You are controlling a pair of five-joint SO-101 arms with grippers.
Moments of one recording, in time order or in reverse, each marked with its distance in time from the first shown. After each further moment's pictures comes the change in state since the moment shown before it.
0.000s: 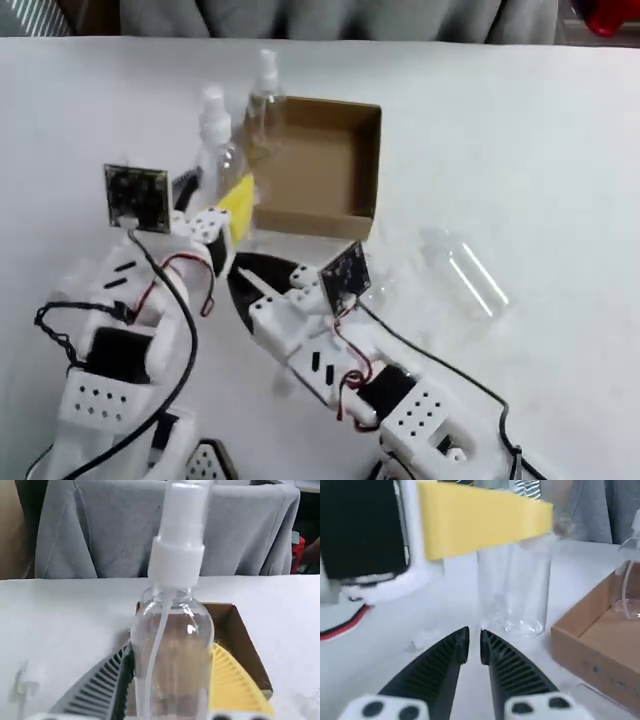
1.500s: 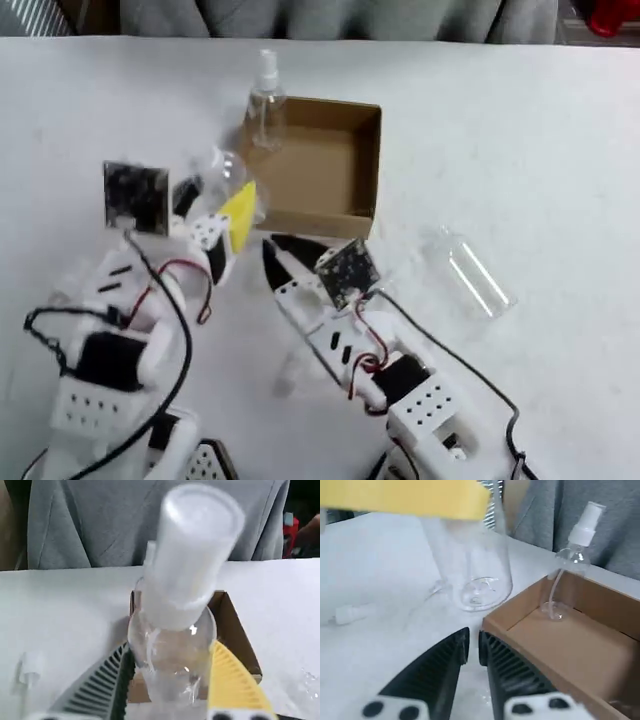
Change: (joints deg) left arm 1.3 -1.0 -4.7 8.0 0.0; right arm 11.2 0.0 0.7 3.4 15.7
